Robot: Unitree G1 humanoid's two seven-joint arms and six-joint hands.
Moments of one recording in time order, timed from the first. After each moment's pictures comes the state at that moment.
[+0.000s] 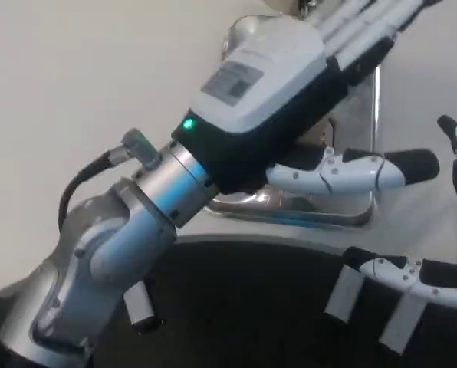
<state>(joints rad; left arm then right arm) -0.60 0.39 -0.26 -0.18 0.48 -0.32 -0.23 0.24 -0.04 -0.03 -0.73 -0.67 0.16 0.12</state>
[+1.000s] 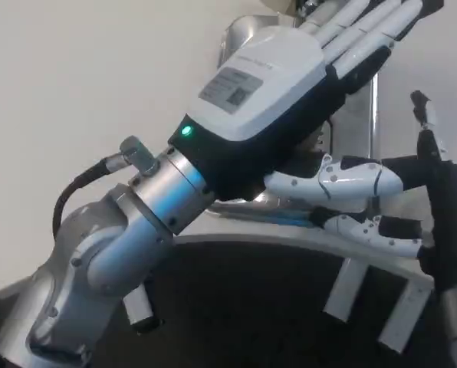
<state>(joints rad) -0.57 0.39 -0.25 -0.22 0.53 -0.31 -0.23 -0.01 -0.02 0.04 -0.48 -0.58 0.23 -0.02</state>
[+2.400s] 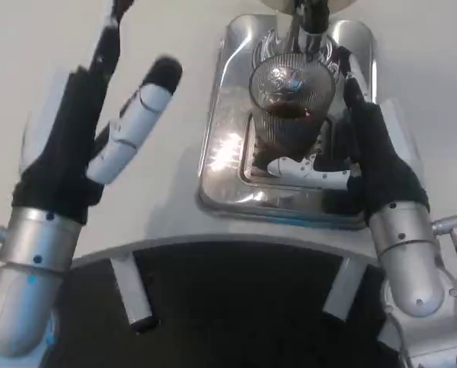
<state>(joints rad) -0.24 0.26 0.10 -0.26 0.22 -0.17 -0.08 -0.40 -0.03 0.10 -0.12 -0.47 0.27 -0.07</state>
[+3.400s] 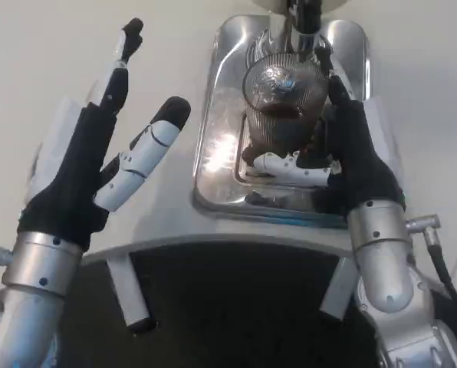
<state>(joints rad) -0.17 0.27 0.08 -0.26 0.28 -0.14 -0.07 -0.47 -0.01 0.14 0.07 -0.43 0.12 -0.20</state>
